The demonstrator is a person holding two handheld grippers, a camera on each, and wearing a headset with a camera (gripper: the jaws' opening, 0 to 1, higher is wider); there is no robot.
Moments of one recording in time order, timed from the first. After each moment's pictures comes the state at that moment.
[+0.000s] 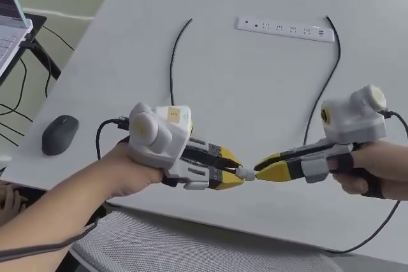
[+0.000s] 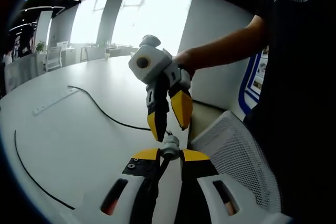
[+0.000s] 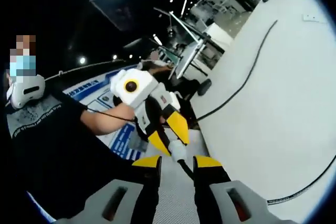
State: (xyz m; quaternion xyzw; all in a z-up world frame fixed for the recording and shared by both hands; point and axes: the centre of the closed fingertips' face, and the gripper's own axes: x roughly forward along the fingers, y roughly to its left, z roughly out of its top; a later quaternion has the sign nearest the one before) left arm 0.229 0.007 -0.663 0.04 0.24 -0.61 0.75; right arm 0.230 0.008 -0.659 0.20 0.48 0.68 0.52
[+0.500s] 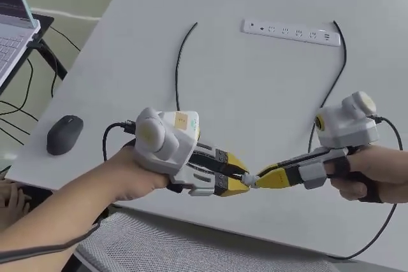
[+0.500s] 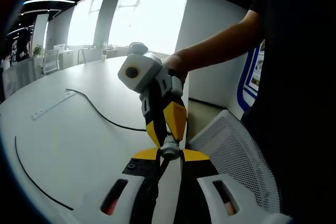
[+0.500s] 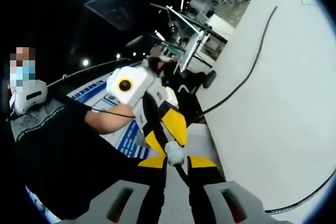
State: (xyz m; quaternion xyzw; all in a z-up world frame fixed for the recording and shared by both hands) left arm 0.226 0.003 -0.664 0.05 0.24 -0.62 0.75; right arm 0.216 0.012 -0.658 0.20 0.49 0.69 0.49
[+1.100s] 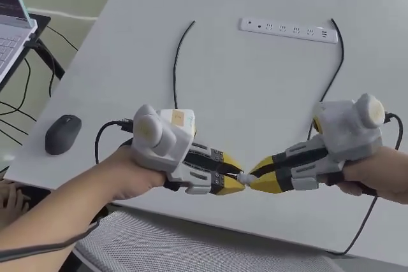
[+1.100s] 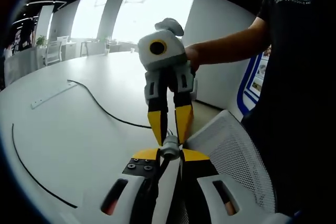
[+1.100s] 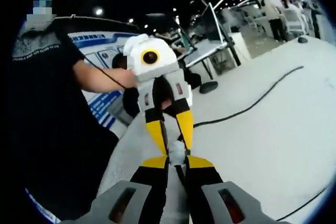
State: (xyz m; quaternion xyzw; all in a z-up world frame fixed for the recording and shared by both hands) left arm 0.223 0.008 -0.670 0.02 0.27 -0.61 0.74; right arm 0.211 0.015 -0.665 -0.05 0.33 0.75 0.58
